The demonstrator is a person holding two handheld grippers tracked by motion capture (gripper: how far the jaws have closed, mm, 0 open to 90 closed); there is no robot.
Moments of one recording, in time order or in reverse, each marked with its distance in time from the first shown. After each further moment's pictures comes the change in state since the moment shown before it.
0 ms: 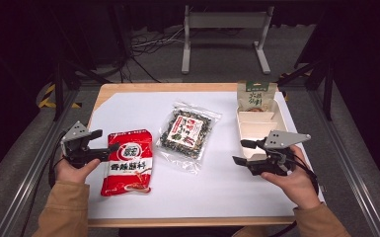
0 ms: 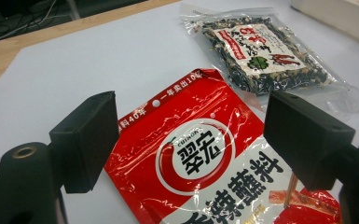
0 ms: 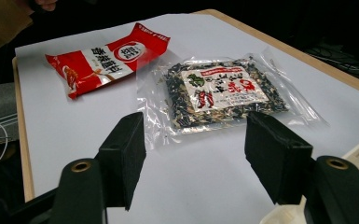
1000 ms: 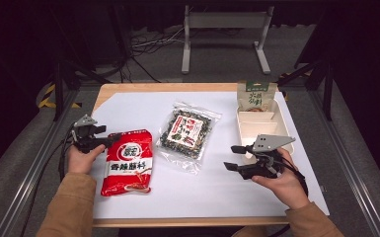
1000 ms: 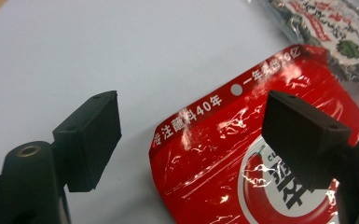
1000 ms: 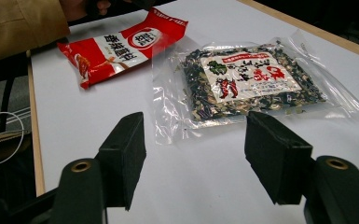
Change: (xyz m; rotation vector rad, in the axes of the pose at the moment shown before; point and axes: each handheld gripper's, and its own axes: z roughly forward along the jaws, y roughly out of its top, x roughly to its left) left arm 0.062 -0.023 0.070 0.094 -0.003 -0.119; right arm 0.005 -0.009 0.025 0.036 0.064 0.019
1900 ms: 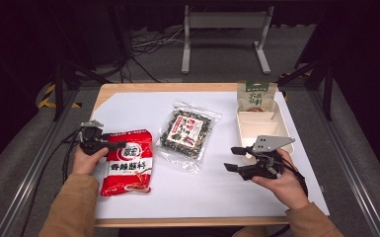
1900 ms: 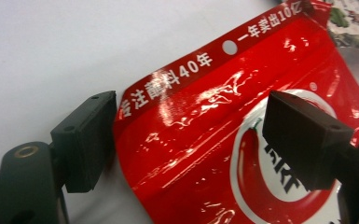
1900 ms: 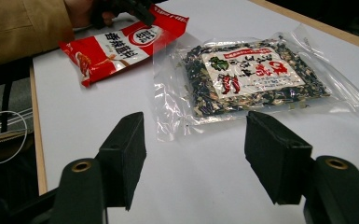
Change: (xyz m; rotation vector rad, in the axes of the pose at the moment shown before) left arm 0.008 -0.012 0.022 0.091 -0.164 -0.072; right arm -0.001 -0.004 0.001 0.005 0.008 0.015
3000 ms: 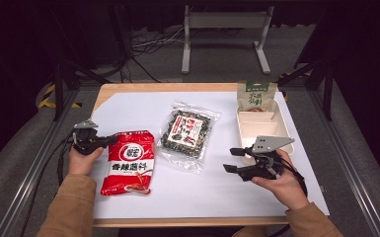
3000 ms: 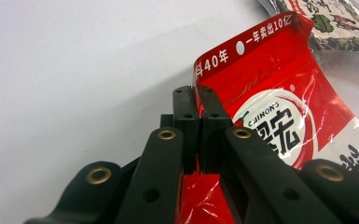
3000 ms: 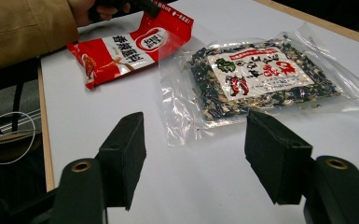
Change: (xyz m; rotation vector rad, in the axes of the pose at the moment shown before) left arm -0.013 0.001 -0.025 -0.026 0.057 0.047; right arm 0.001 -0.001 0.001 -0.006 0.023 0.007
